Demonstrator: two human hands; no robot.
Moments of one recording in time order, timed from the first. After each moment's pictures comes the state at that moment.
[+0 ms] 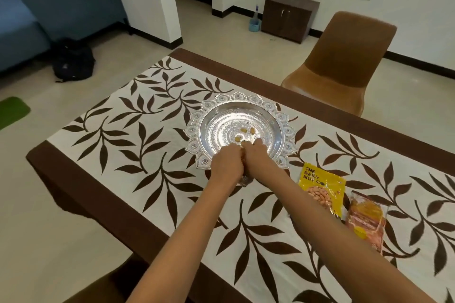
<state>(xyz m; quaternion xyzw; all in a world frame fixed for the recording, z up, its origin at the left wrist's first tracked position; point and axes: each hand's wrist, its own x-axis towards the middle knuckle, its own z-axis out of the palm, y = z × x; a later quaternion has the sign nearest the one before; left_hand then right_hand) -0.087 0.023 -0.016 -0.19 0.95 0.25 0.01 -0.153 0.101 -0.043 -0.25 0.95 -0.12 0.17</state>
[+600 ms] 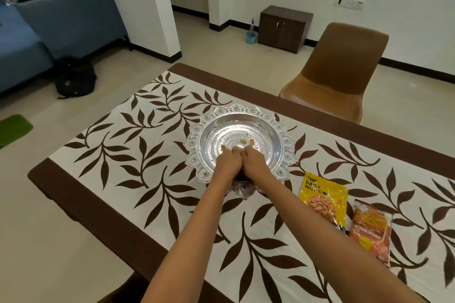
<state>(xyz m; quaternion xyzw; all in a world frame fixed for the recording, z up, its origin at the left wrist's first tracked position) -0.122 0.014 -0.017 -0.34 0.77 0.53 0.08 -0.157 0.086 -0.032 -0.09 0.89 -0.41 0.20</state>
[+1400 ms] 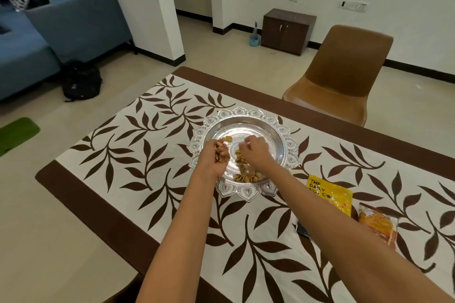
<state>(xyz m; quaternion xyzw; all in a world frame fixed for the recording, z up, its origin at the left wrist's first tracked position) -0.127 -0.032 -0.011 -0.35 0.24 0.90 -0.03 -0.195 0.084 -0.042 -0.17 0.92 -0.34 0.14</state>
